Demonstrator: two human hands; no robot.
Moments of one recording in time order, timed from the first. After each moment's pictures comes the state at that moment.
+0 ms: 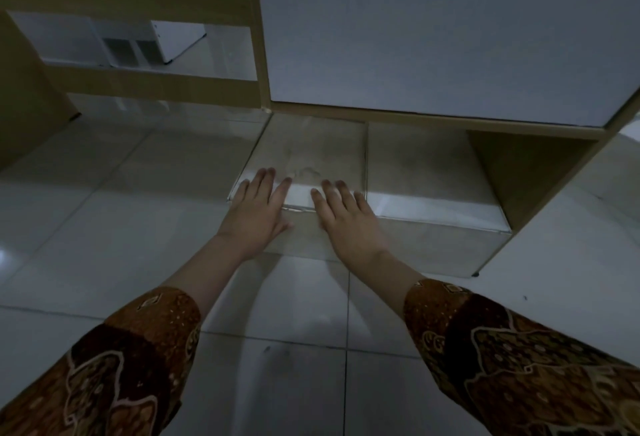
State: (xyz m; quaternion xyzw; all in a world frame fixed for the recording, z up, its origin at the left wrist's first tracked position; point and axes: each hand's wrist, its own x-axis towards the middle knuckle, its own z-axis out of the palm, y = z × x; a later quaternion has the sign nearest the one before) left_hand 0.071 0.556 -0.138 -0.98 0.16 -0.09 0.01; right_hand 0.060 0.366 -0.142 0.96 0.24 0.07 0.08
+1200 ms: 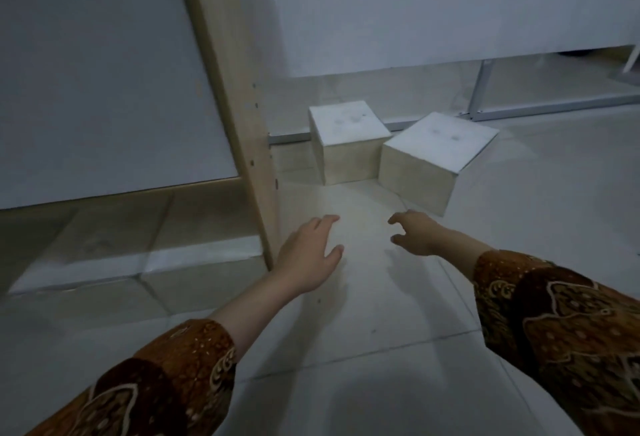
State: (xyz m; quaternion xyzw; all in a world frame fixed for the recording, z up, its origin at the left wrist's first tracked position) left_hand -0.012 0.122 -0.049 -0.94 0.27 0.02 -0.23; right_hand 0.000 -0.109 -0.069 0.98 -0.07 -0.14 -0.12
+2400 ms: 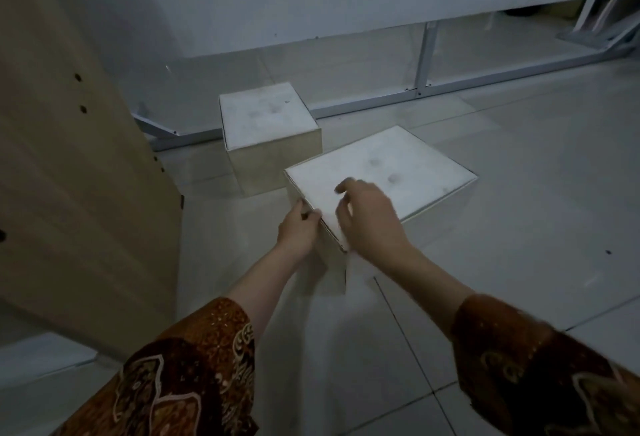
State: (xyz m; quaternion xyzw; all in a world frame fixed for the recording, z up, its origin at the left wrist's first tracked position) left_hand 0.129 -0.082 -0.126 -0.83 0.01 0.20 -0.52; right_hand 0.062 -0.191 -0.088 0.95 -0.09 0.19 -0.25
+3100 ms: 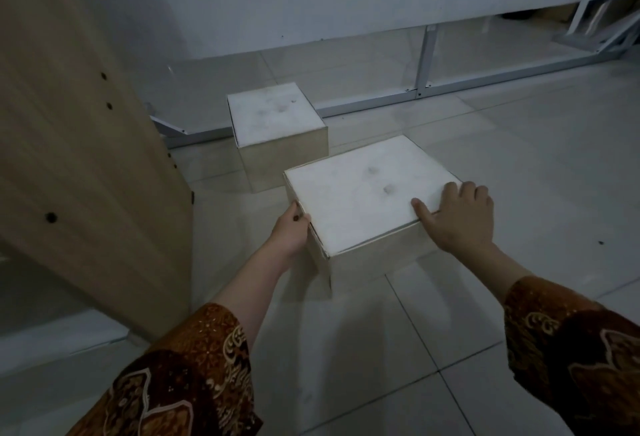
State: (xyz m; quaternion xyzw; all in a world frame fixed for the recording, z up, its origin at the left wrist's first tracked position) left_hand 0.110 -0.047 -0.107 -0.80 0.02 0.22 -0.56; right_hand 0.021 -0.288 -0.127 0.94 -0.32 0.14 -0.01
